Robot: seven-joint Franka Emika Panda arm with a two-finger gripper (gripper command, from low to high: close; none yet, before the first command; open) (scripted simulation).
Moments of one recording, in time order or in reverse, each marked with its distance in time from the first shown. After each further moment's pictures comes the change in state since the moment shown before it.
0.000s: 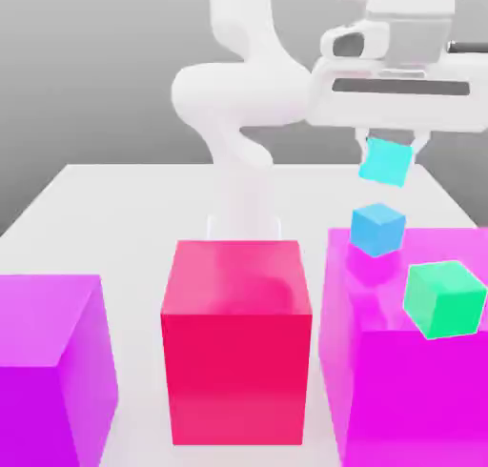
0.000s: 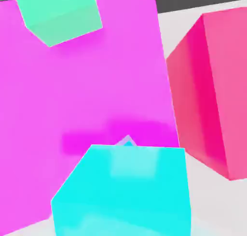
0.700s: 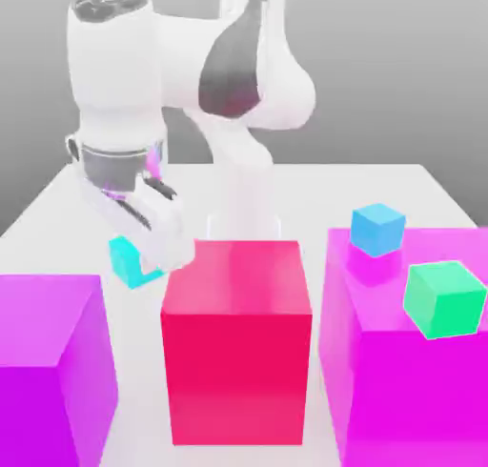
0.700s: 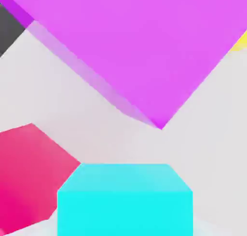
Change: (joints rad) arm -0.391 0.224 -0.261 0.059 -0.292 0.082 0.104
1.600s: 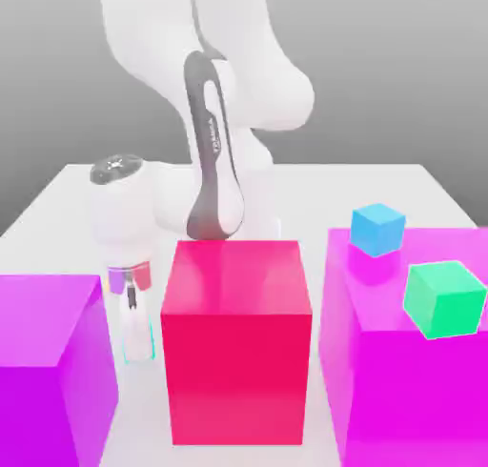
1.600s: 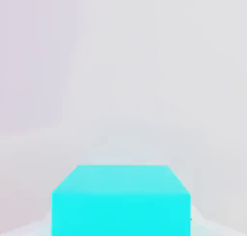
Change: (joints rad) arm -0.189 0.516 -0.136 -0.303 0.080 0.881 0.216
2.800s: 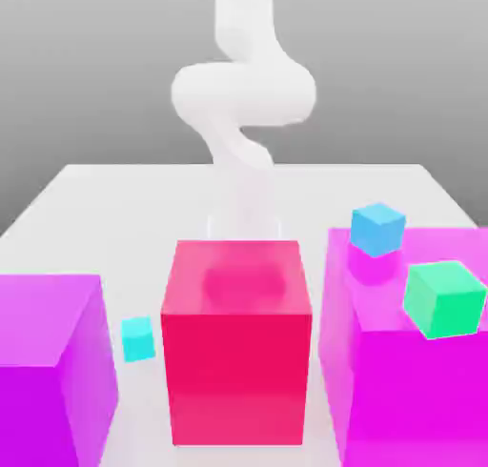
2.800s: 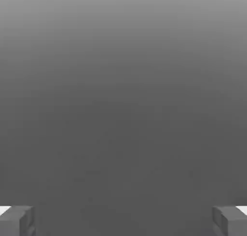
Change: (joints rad) arm 0.459 -0.935 0.010 0.528 -0.028 -0.739 -0.676
